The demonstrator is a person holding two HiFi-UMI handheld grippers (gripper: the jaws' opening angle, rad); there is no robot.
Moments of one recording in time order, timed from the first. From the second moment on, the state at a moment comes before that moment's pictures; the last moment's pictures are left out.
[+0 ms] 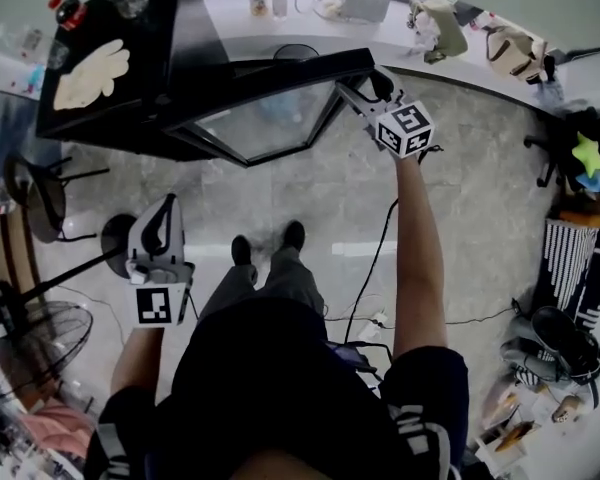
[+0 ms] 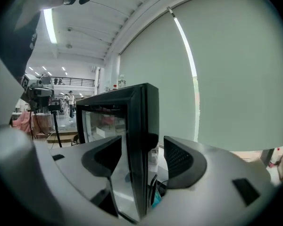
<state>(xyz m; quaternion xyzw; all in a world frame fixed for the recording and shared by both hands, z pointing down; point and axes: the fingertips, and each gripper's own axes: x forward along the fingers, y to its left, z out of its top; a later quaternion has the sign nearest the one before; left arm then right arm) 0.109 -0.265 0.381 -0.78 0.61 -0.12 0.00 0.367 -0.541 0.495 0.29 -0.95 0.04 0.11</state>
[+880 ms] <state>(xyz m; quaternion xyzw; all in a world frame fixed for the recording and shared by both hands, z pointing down) 0.106 -0.262 0.380 -0.79 0.60 -0.12 0.01 0.375 -0.505 0.497 0.27 -0.96 0.05 0.11</state>
